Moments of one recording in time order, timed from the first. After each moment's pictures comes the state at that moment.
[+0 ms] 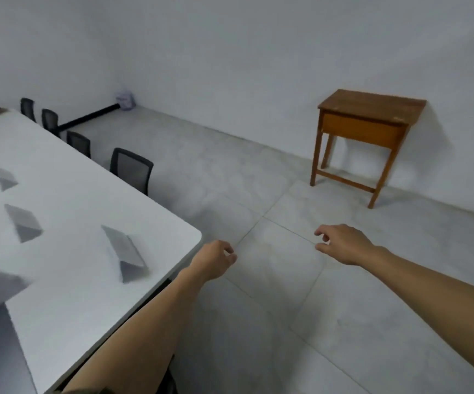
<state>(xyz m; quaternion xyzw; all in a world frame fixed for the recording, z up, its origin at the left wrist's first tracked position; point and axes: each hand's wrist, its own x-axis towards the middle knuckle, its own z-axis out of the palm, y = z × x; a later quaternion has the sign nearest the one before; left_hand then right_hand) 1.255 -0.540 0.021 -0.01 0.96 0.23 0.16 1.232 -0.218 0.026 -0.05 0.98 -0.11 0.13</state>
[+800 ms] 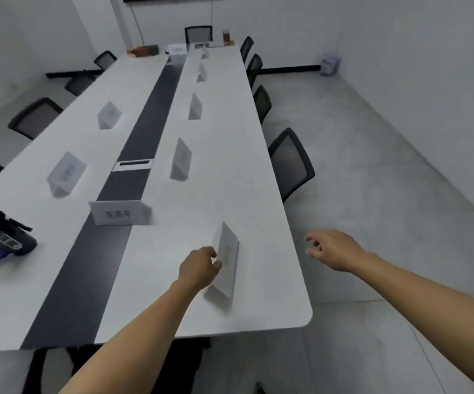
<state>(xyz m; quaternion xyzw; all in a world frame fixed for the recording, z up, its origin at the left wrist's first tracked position) 1.162 -0.828 -0.018 -0.47 0.84 0.26 0.05 0.902 -0.635 0.008 -0.46 0.87 -0.02 0.20</state>
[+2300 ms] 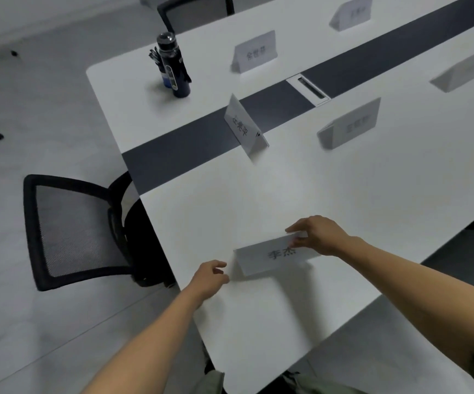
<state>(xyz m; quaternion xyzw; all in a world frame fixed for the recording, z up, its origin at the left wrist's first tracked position) 1.097 -0.796 -0.124 -0.78 0.25 0.55 -0.17 0.859 -0.992 -0.096 -0.84 0.43 0.12 0.30</state>
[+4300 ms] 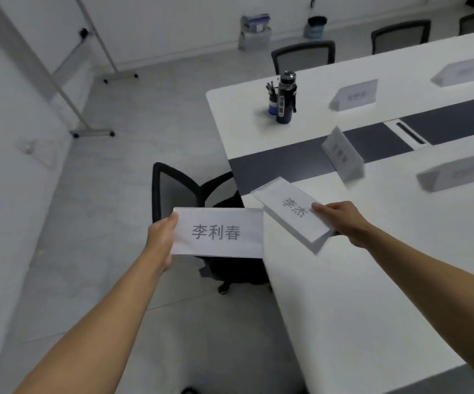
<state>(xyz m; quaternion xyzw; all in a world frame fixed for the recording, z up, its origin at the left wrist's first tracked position) 1.321 -0.653 0.004 -0.75 -0.01 0.30 -0.59 1.050 -0.909 -0.009 -0.64 0.50 -0.09 0.57</state>
